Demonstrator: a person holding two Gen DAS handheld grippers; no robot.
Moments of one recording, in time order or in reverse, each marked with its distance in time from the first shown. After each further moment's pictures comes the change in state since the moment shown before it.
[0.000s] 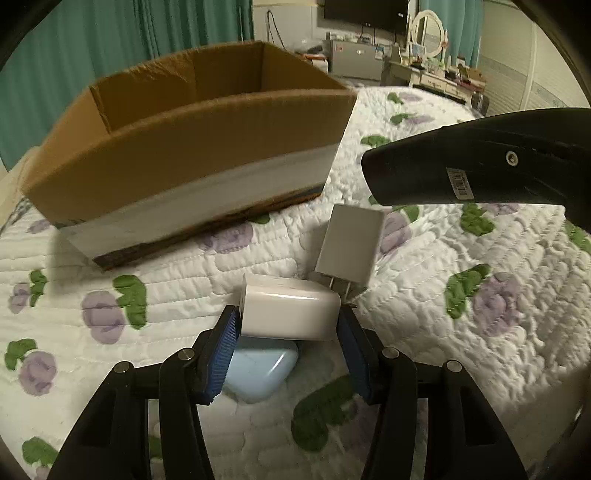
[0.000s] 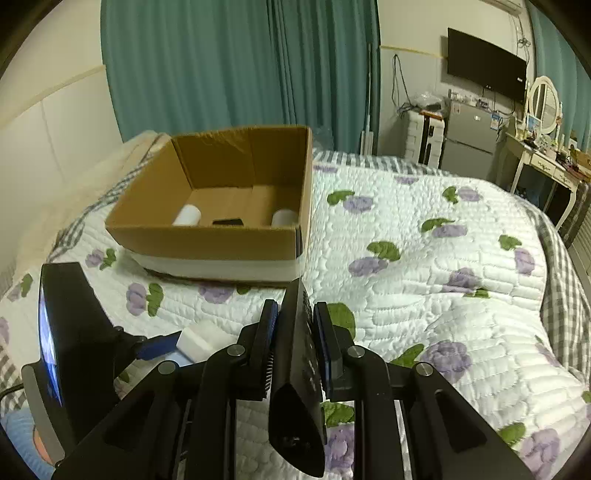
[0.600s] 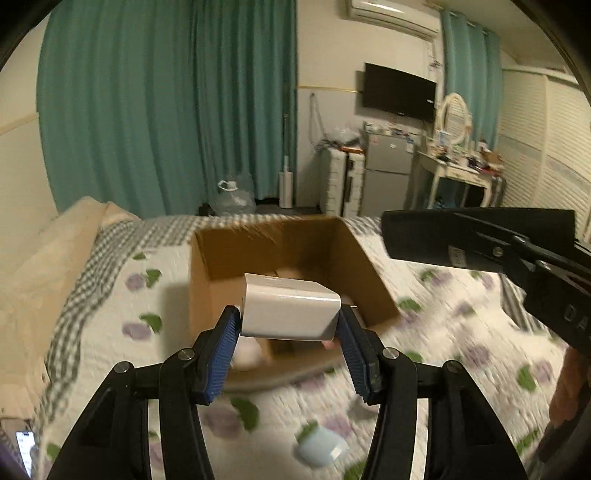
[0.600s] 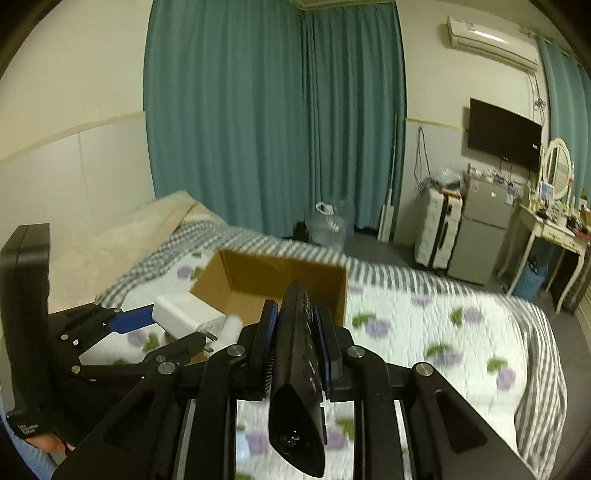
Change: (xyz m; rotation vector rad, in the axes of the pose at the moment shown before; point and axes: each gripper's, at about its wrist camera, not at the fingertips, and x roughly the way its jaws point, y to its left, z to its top) left arm -0.113 0.077 0.105 -0.123 -0.294 0.095; right arm -0.057 0.040 0.106 -0.108 -0.247 0.058
